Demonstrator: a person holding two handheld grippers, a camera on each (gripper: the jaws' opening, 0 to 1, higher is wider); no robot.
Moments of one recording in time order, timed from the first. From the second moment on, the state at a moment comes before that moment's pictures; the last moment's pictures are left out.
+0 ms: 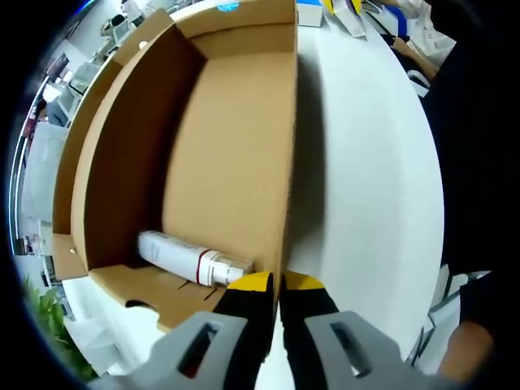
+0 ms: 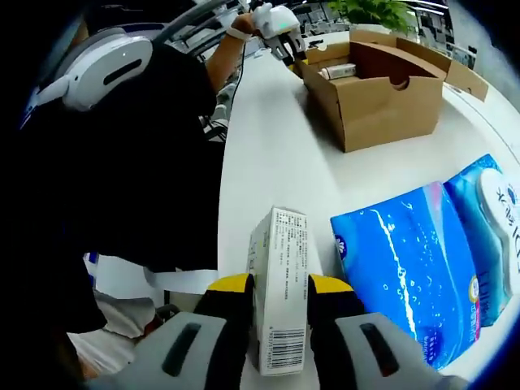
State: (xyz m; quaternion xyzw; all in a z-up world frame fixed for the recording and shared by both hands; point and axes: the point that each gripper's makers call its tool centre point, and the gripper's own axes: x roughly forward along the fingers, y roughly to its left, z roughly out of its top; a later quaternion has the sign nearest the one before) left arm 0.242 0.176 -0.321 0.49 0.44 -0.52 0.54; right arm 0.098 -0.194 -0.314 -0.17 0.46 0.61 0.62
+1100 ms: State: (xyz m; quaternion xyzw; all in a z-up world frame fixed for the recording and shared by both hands) left arm 0.243 0.178 -0.323 0.49 0.44 -0.52 0.54; right arm 0.112 -0.199 -0.307 -0.25 0.41 0.58 0.66
